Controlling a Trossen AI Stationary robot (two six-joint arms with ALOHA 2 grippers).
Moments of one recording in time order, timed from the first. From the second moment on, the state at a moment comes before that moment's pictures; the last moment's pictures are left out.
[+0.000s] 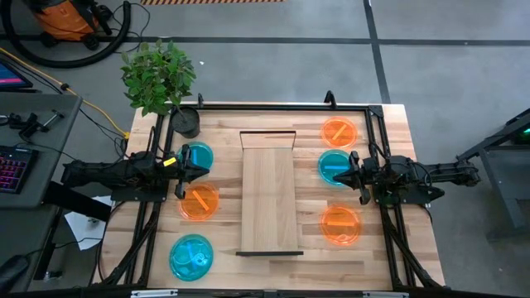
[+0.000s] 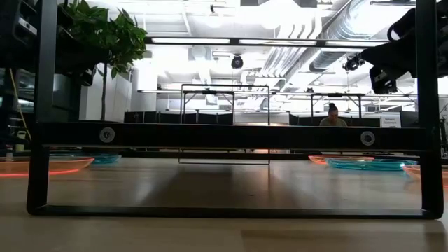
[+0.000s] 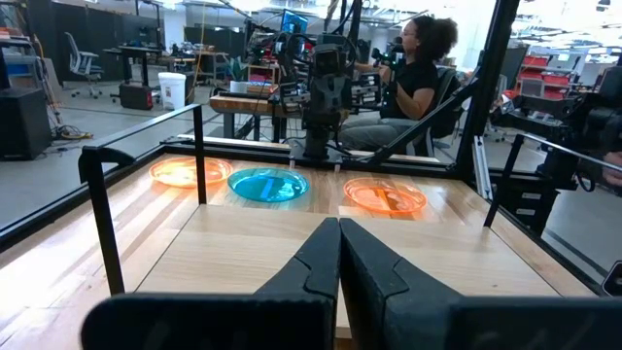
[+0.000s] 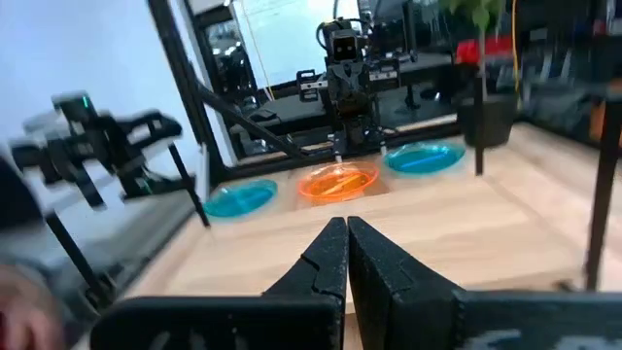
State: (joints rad) left arm -0.01 0.00 0.01 0.01 -0.04 -0.08; right arm 0.08 0.01 0.01 0.01 0.00 0.25
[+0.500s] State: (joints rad) left arm -0.01 0.00 0.01 0.01 -0.04 -0.08; right arm 0.06 0.07 0.01 0.42 0.53 0.17
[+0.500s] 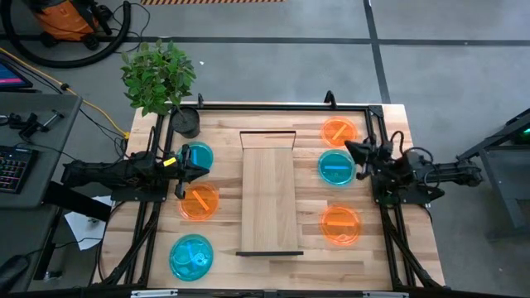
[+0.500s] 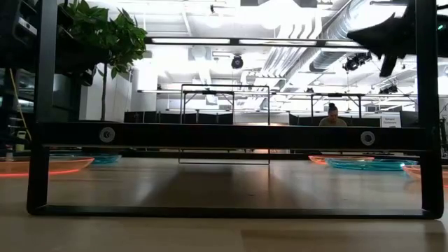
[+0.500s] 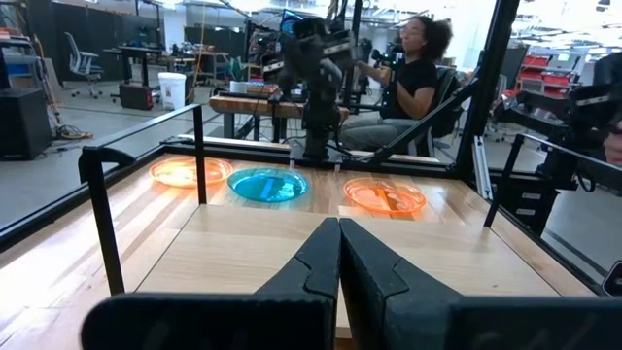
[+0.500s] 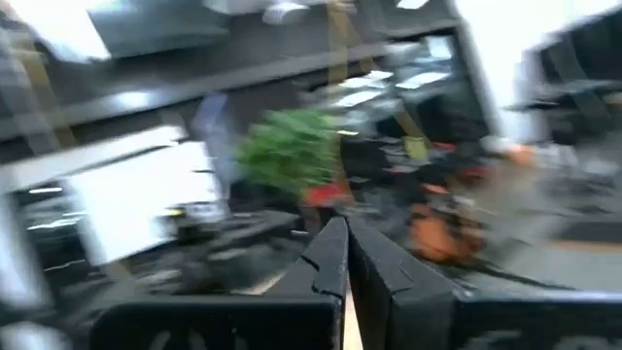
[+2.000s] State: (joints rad) left arm -0.01 0.00 0.01 0.01 -0.04 -0.08; right arm -0.59 1.47 0.53 0.01 0.24 0.35
